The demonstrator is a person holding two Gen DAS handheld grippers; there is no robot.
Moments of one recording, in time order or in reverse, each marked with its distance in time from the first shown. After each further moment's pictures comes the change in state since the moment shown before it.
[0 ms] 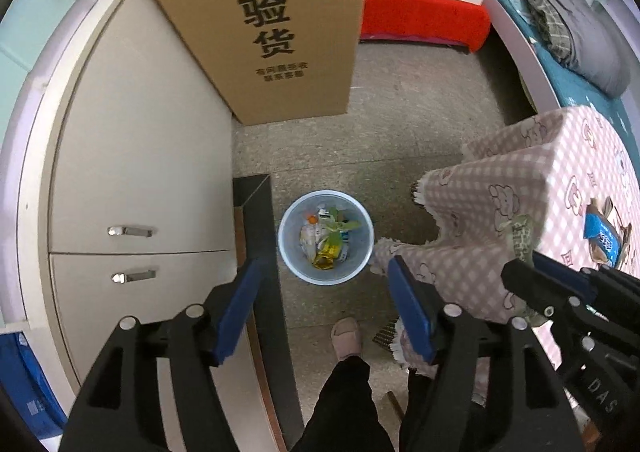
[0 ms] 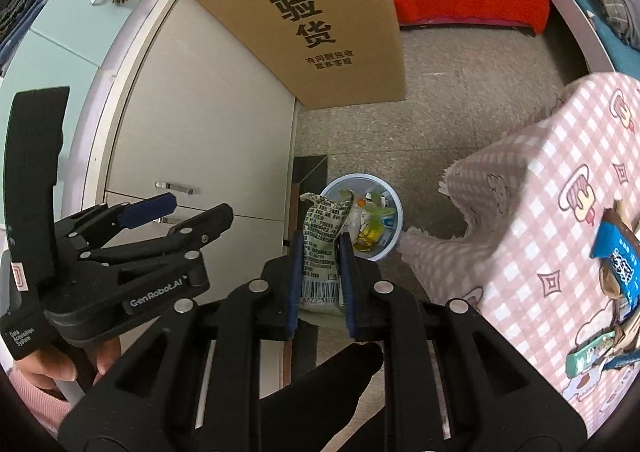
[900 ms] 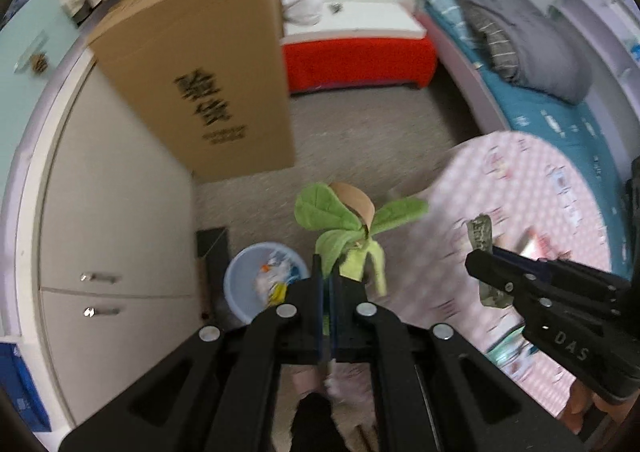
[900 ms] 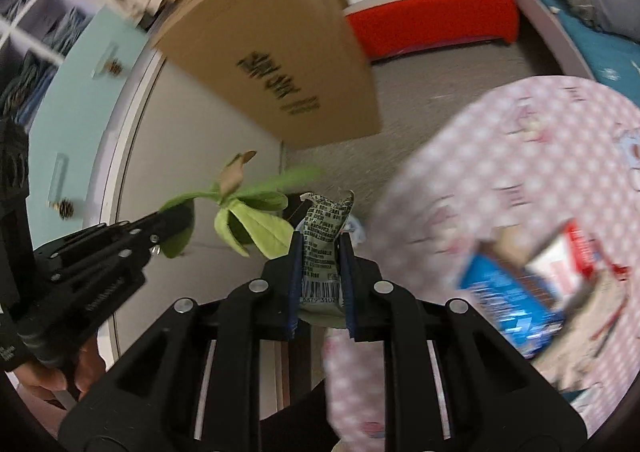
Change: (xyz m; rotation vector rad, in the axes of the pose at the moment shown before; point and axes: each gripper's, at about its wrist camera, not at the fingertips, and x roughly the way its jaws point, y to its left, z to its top) left arm -0.066 -0.138 0.019 0.068 -0.152 -0.049; right arm -0.076 -0.115 0.001 0.061 -0.105 0.071
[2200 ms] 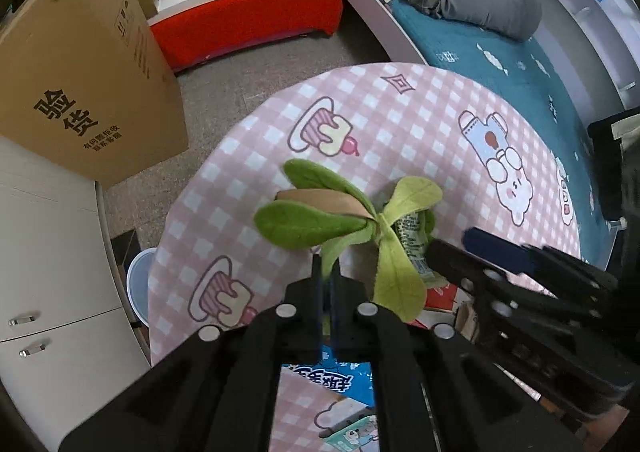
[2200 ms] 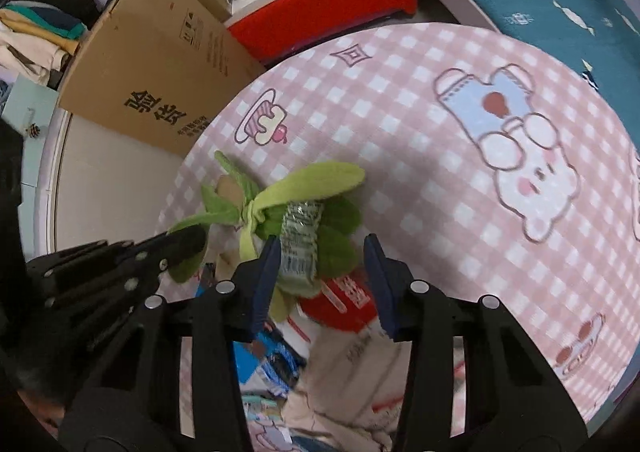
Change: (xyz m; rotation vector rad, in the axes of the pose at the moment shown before) left arm 0.100 -0.233 0.039 0.169 0.153 -0.188; right arm -0.034 -0.234 0.009 0.206 0.000 -0.165
